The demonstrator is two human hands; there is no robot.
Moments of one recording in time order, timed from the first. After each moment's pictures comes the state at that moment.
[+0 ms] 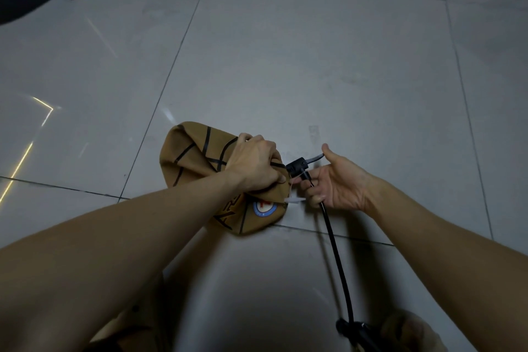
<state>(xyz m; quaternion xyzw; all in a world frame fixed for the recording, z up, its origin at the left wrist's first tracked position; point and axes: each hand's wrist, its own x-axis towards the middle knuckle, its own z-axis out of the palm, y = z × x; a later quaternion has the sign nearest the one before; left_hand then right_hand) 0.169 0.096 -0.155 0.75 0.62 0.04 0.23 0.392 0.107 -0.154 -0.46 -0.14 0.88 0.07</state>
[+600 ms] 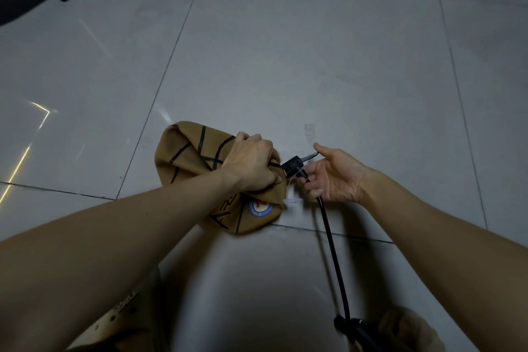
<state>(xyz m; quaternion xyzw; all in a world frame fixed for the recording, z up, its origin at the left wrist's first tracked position) 0.174 0.096 -0.139 0.78 0.59 0.01 0.21 0.394 0.119 -0.153 -0.45 -0.13 0.88 0.06</state>
